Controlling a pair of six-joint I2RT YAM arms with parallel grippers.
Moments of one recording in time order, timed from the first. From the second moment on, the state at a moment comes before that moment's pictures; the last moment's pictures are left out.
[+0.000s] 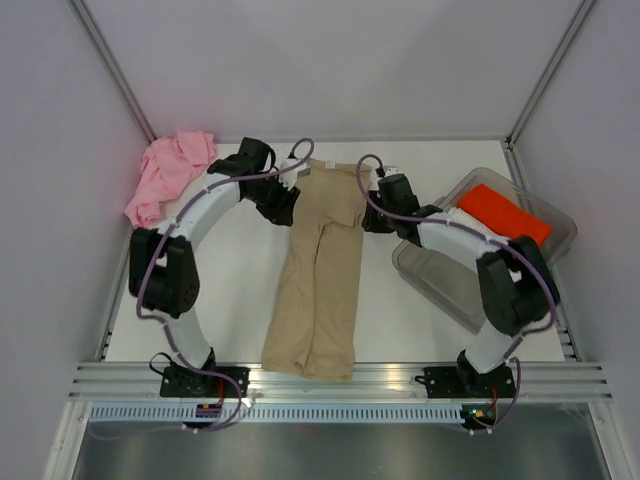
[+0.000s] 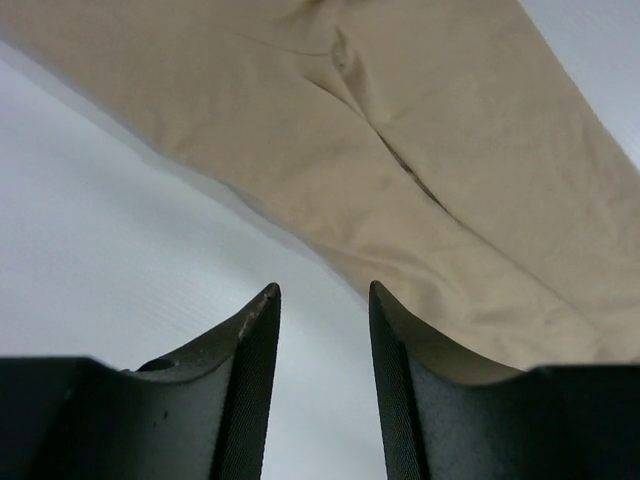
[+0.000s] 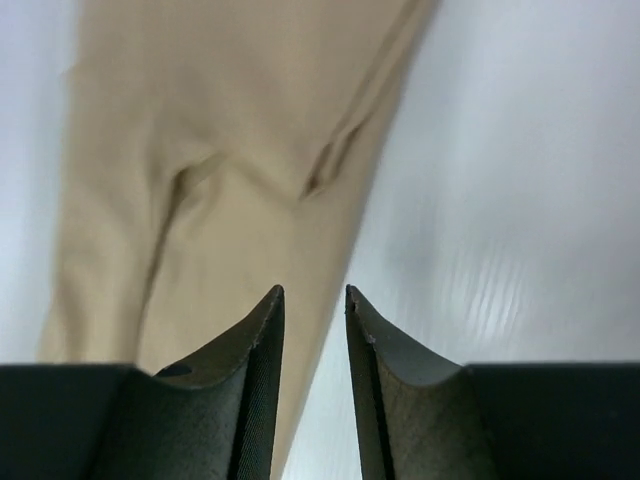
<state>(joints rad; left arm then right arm) -0.31 1.86 1.56 -0.79 0.45 0.43 0.45 1.77 1.12 -0.11 0.00 0.46</state>
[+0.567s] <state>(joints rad) -0.54 0.86 0.73 -1.13 0.54 1.11 1.12 0.91 0.72 -0.30 -0.09 -0.27</state>
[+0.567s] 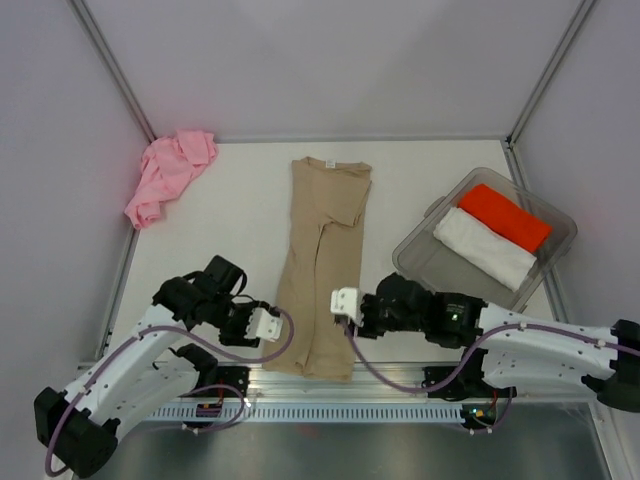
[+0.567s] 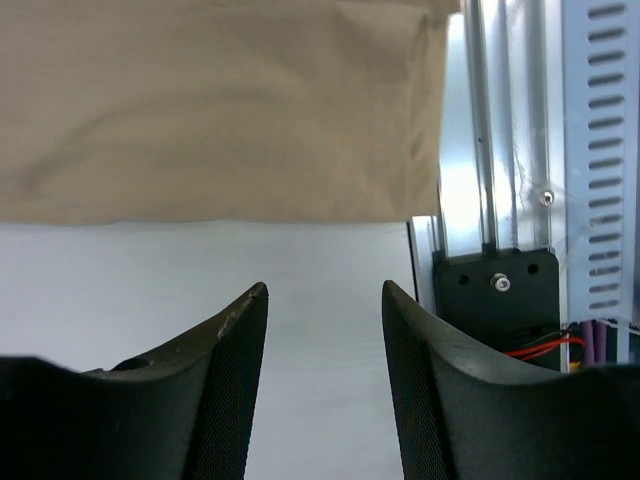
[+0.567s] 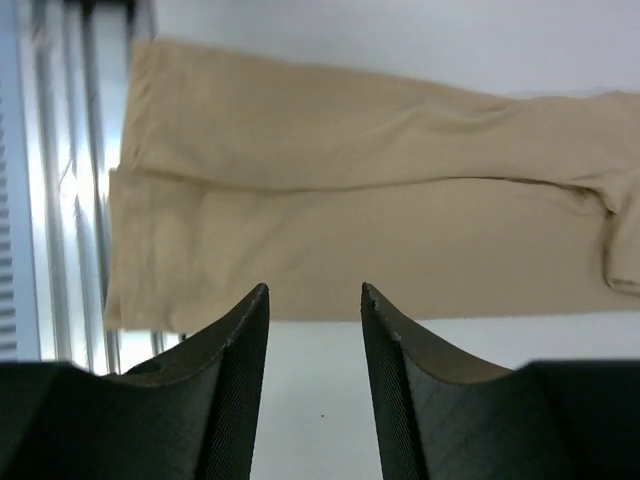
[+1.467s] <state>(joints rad) -0.75 0.86 0.39 -0.93 0.60 1.58 1.53 1.28 0.58 -0.29 -0.01 -0.70</state>
